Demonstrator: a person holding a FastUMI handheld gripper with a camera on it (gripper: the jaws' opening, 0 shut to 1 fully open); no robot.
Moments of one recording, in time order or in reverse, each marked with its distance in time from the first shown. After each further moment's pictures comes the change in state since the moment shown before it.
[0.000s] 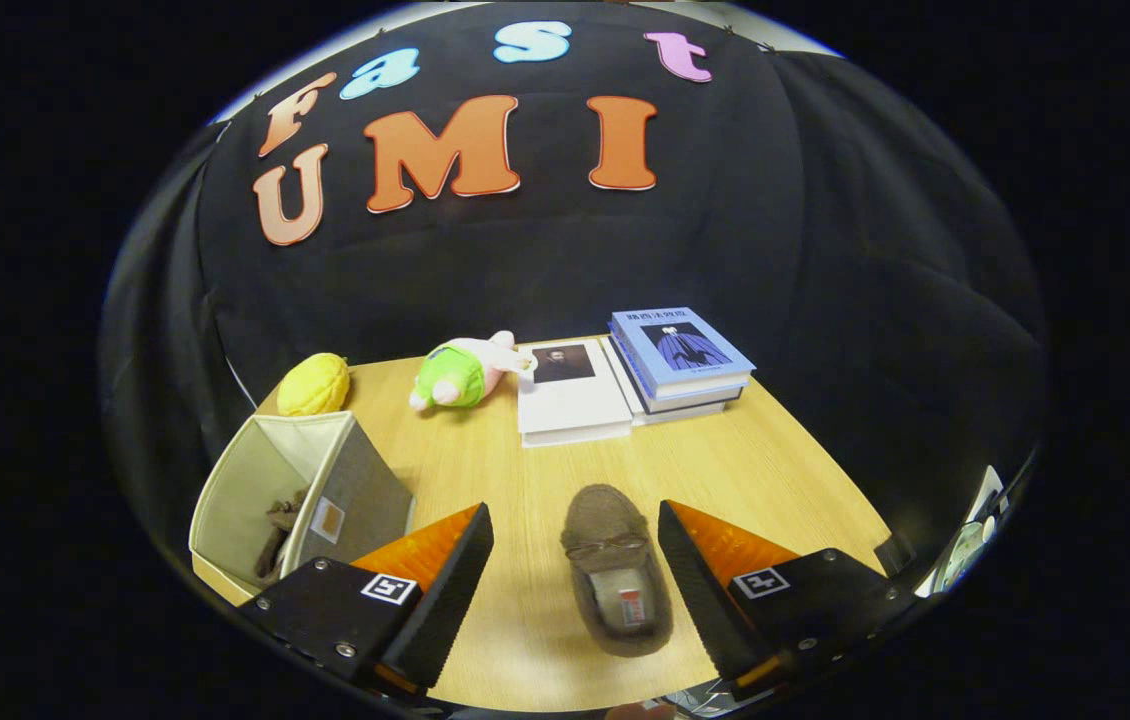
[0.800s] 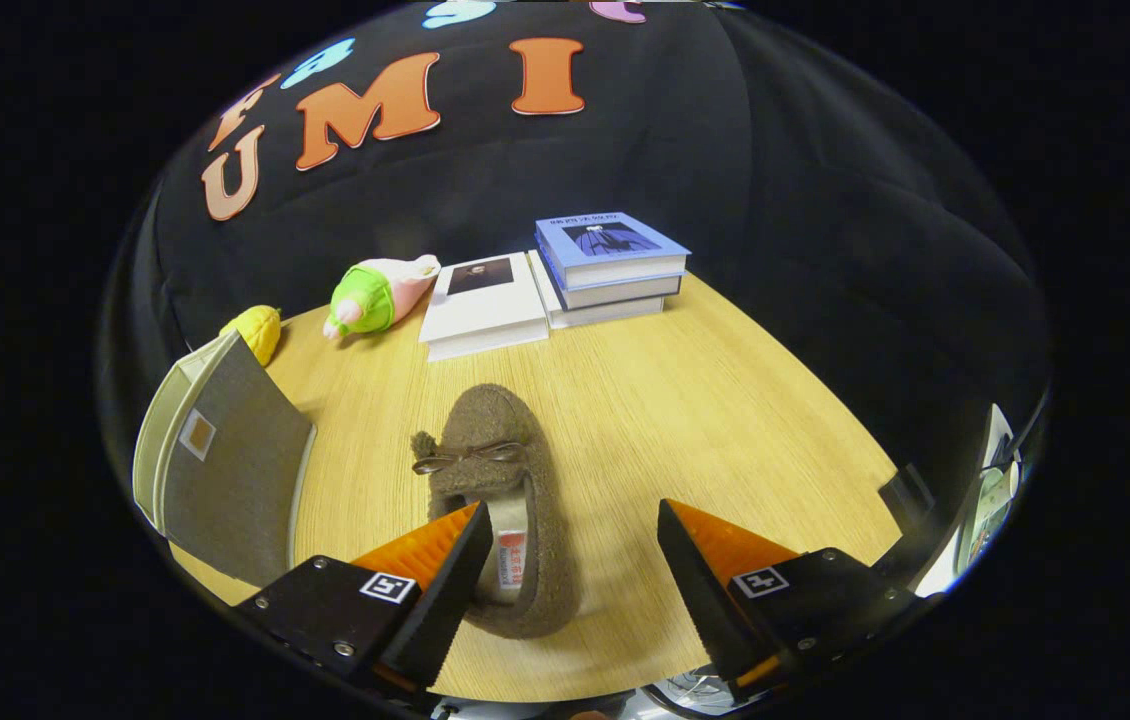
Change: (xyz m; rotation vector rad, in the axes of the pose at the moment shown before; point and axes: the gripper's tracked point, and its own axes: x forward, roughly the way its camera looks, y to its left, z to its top) arm 0.051 -0.073 -0.103 0.070 0.175 -0.049
